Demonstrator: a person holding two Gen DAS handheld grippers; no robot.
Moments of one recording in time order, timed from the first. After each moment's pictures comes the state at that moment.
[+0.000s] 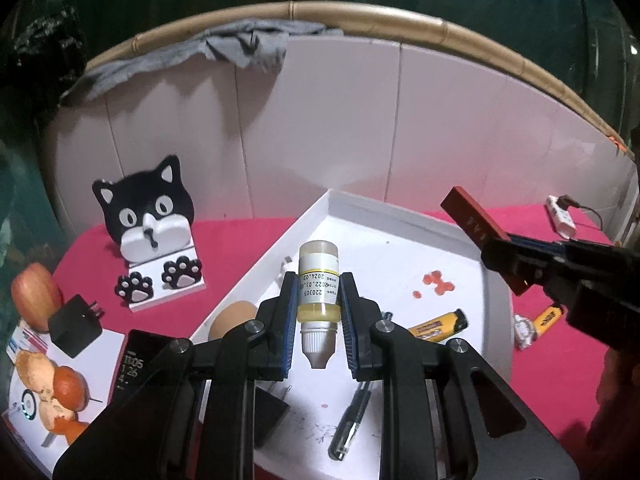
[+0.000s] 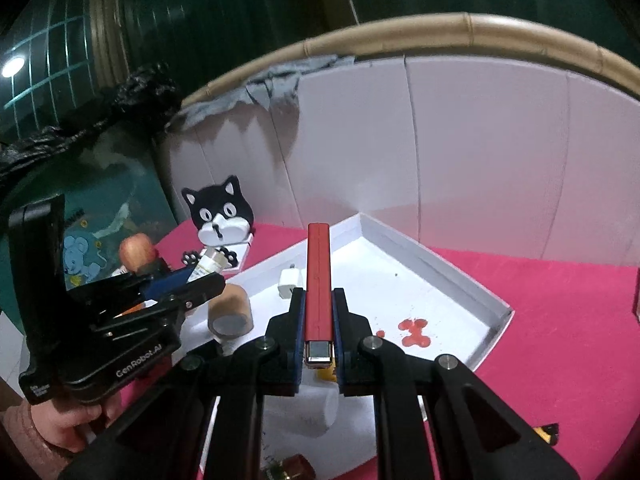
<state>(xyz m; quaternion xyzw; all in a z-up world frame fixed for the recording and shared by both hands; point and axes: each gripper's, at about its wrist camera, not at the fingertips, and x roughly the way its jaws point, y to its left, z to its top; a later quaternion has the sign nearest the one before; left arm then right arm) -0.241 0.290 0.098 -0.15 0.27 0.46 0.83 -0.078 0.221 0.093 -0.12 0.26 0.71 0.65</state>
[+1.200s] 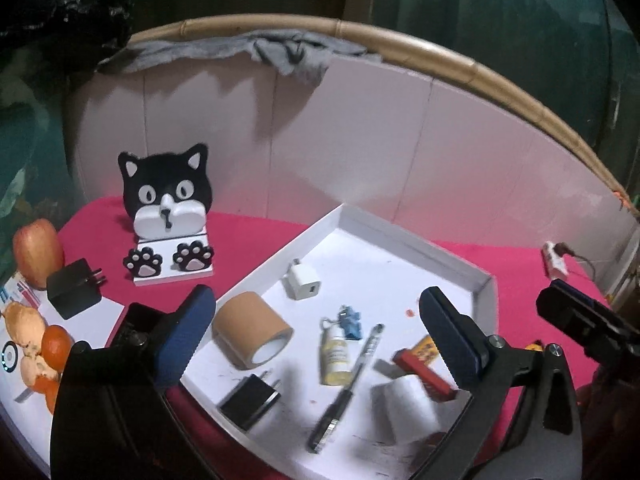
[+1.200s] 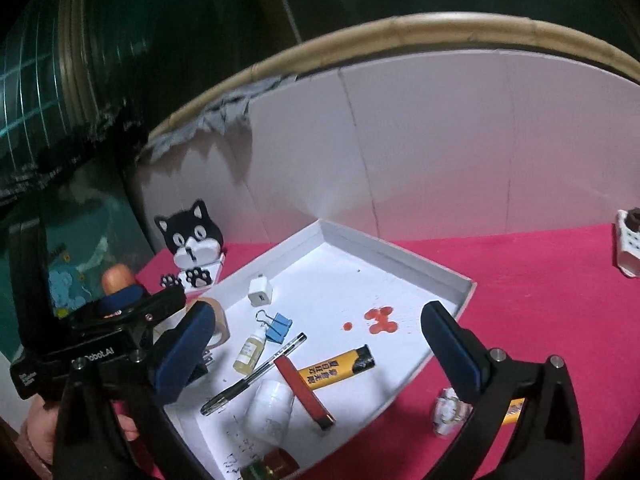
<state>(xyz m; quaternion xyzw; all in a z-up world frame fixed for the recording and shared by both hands) -0.265 0.275 0.114 -0.21 0.20 0.48 0.83 -0.051 0.180 0.091 -0.04 0.25 0.67 0.70</state>
